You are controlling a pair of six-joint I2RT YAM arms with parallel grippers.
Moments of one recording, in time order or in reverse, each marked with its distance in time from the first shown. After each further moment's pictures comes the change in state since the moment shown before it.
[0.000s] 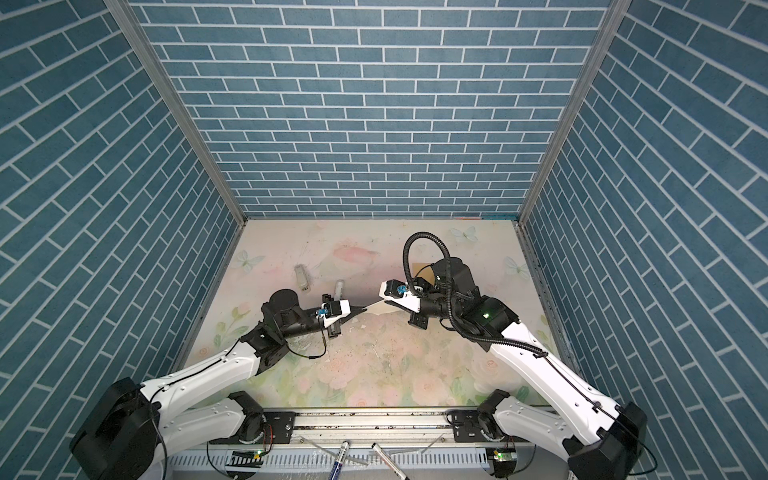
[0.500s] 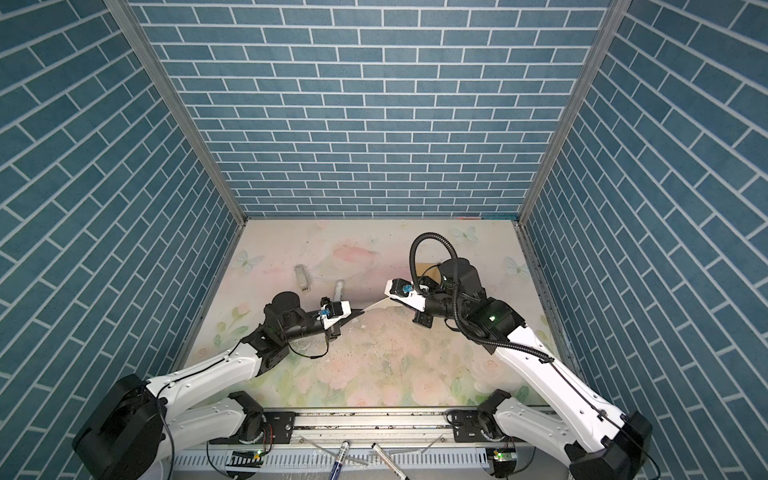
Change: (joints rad) left arm 0.020 0.024 -0.045 -0.012 -0.034 0.000; right arm -0.031 -0.042 -0.009 -0.006 0.031 -0.018
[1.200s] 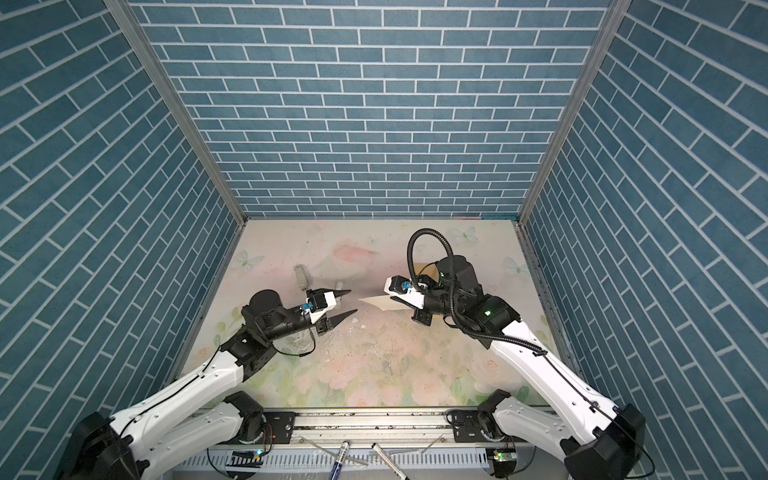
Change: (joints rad) left arm 0.026 -0.210 0.097 -0.125 0.003 -0.052; right arm -0.018 0.067 0.002 -0.001 -0.043 0.000
